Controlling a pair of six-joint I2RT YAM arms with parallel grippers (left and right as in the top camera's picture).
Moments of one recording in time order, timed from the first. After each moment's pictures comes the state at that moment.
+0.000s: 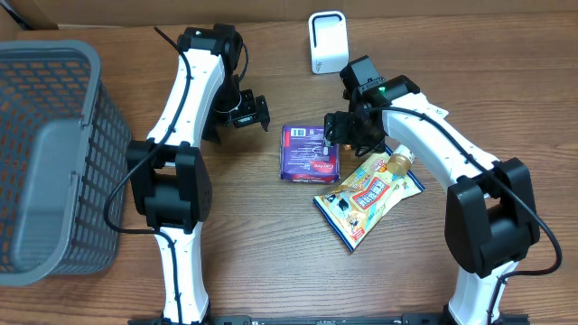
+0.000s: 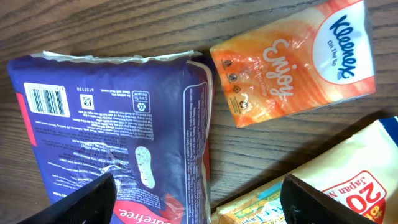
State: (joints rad) left arm -0.15 2.29 2.10 -1.51 0.13 -0.40; right arm 0.42 2.01 1.58 -0.93 -0.19 0.49
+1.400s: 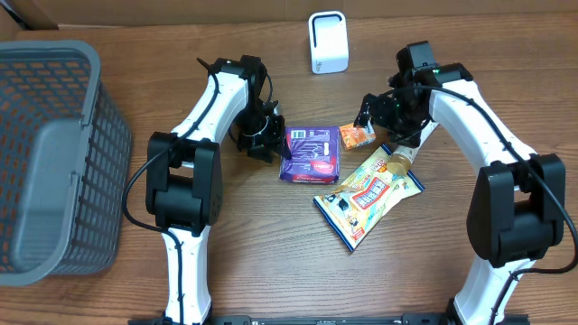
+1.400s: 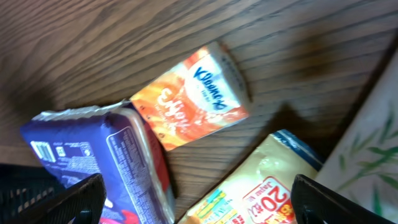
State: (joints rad) left arm -0.23 2.29 1.83 -1.29 0.42 -0.20; right arm 0.20 2.01 1.58 -0.95 -0.34 0.48
